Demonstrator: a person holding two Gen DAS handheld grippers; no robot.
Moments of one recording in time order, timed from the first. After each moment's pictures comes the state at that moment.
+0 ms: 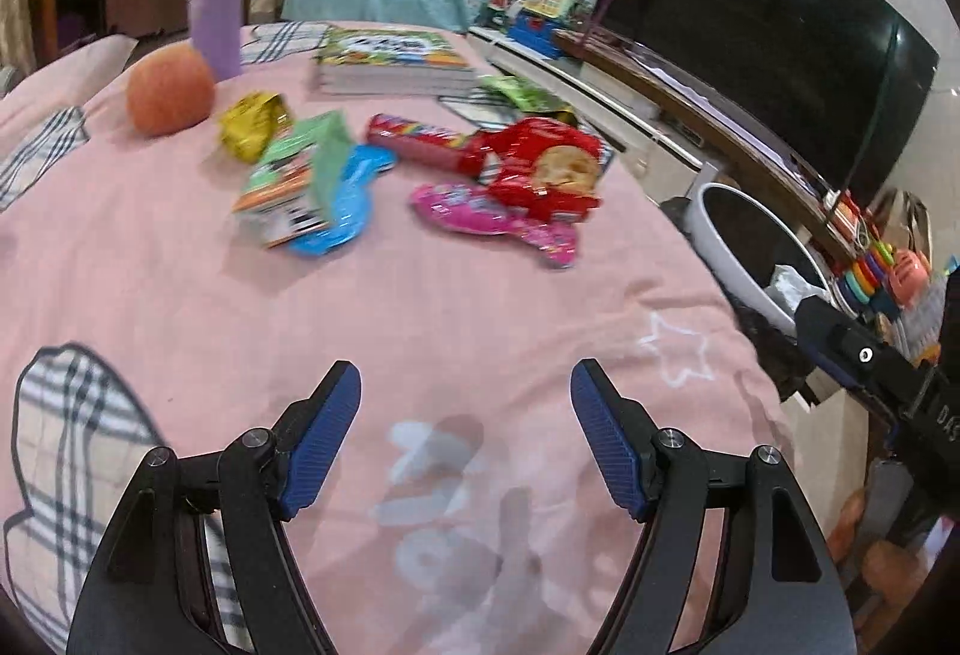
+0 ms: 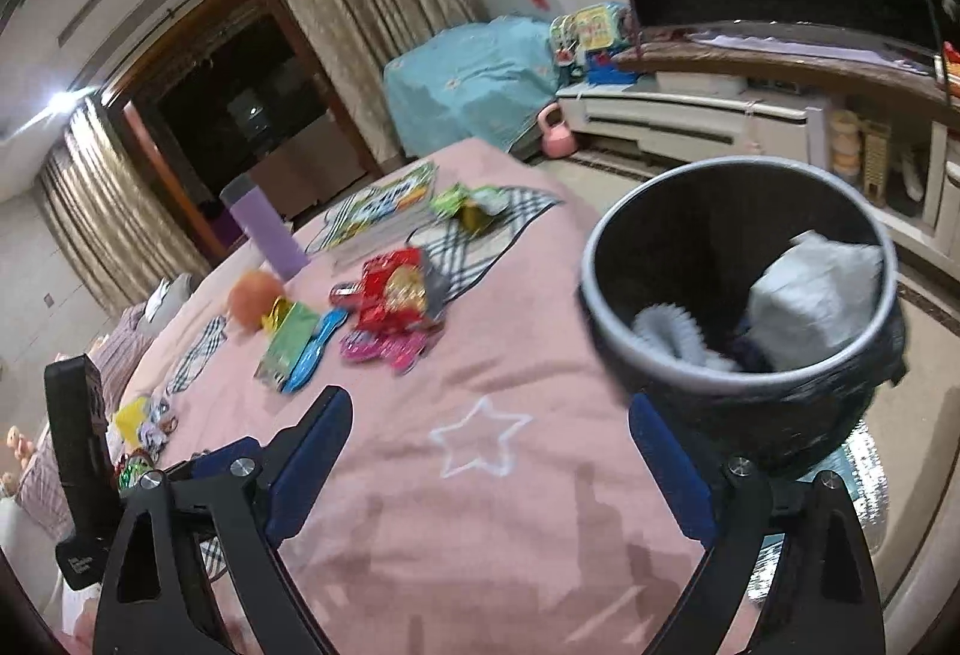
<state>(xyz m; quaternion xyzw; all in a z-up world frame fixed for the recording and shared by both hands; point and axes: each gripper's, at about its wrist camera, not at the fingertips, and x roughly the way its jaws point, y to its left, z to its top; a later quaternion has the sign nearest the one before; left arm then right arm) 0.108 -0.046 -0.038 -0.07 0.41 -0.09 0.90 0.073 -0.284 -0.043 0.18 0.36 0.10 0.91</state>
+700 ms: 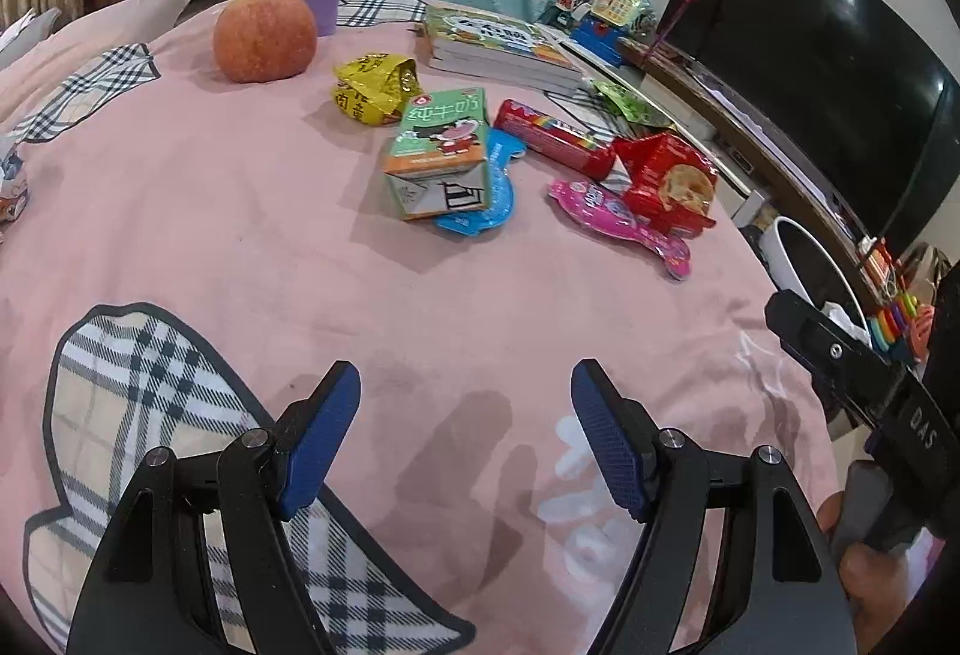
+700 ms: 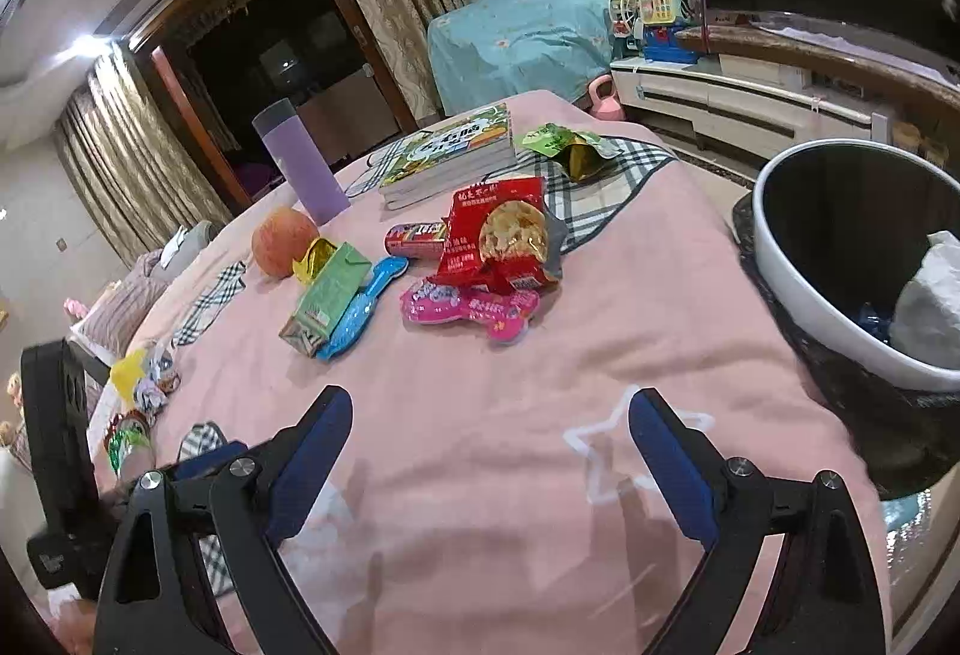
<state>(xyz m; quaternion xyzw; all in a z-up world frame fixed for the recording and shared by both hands) 0.117 0.015 -0.056 -0.11 0.43 -0.05 0.90 0.111 -0.215 -0.065 0.15 0.38 0.14 0.90</state>
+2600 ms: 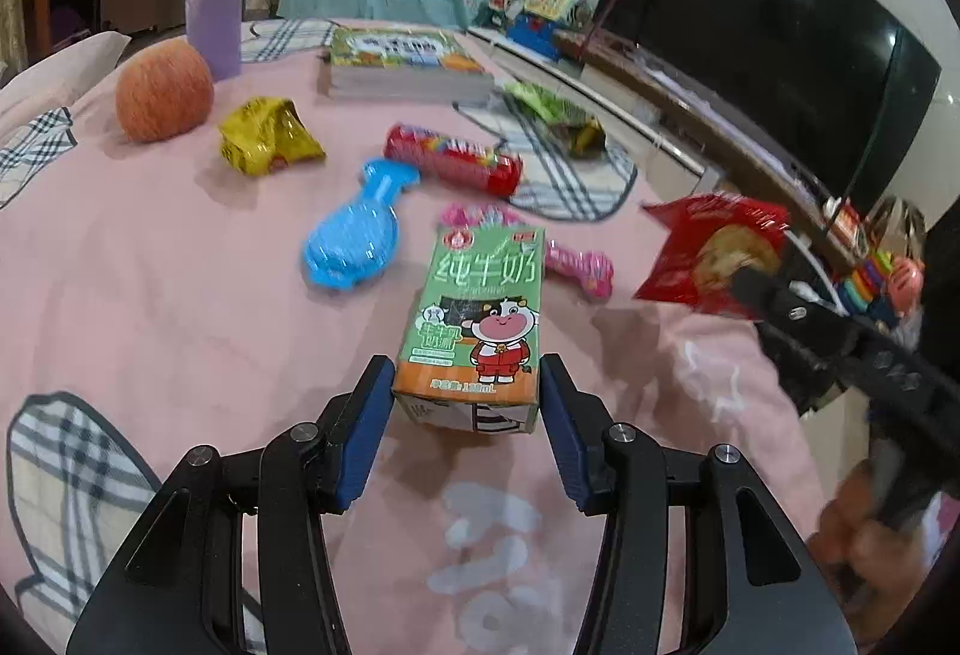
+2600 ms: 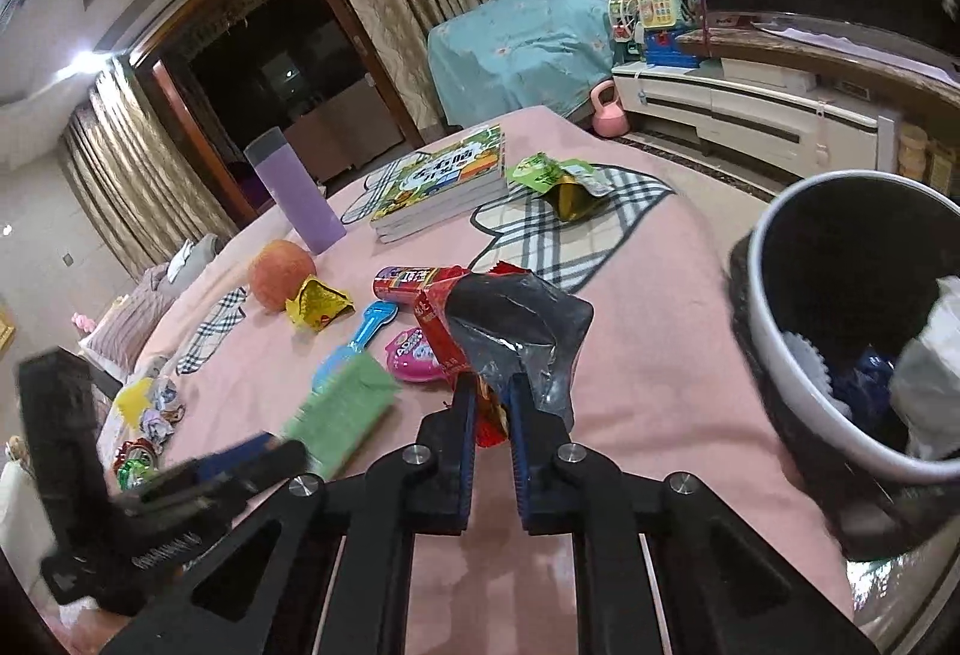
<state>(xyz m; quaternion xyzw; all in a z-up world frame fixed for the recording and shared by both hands) 0.140 -0.030 -0.049 -0.07 0.42 -0.11 0.90 0.127 -0.239 -0.052 0.16 0.37 0.14 0.90</state>
